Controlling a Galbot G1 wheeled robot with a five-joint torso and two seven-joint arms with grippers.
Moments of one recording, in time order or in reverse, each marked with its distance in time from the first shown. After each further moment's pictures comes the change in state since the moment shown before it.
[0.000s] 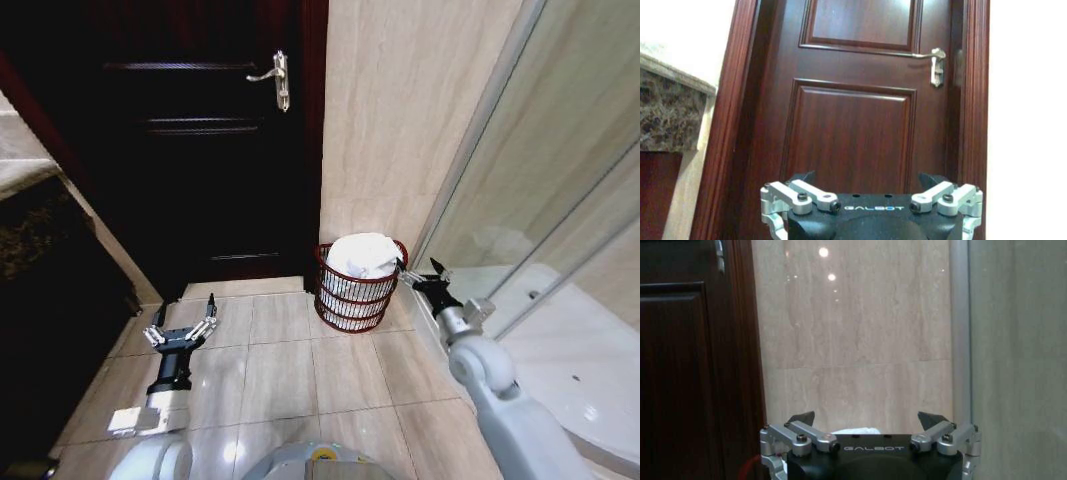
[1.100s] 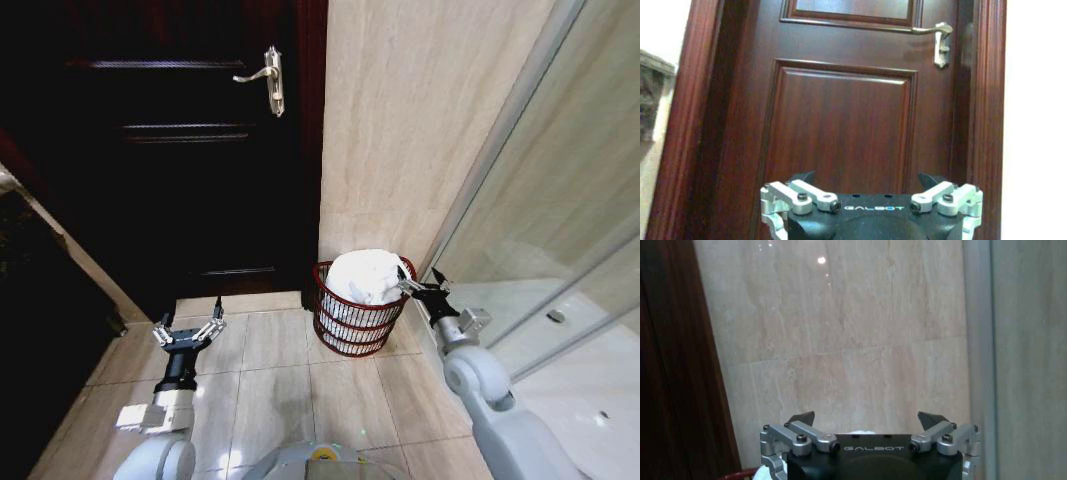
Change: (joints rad) left arm -0.005 0.000 0.013 0.001 0.018 0.024 -0.015; right arm 0.111 -0.040 -0.071 -0.084 0.135 -0.052 0.059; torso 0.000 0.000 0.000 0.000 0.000
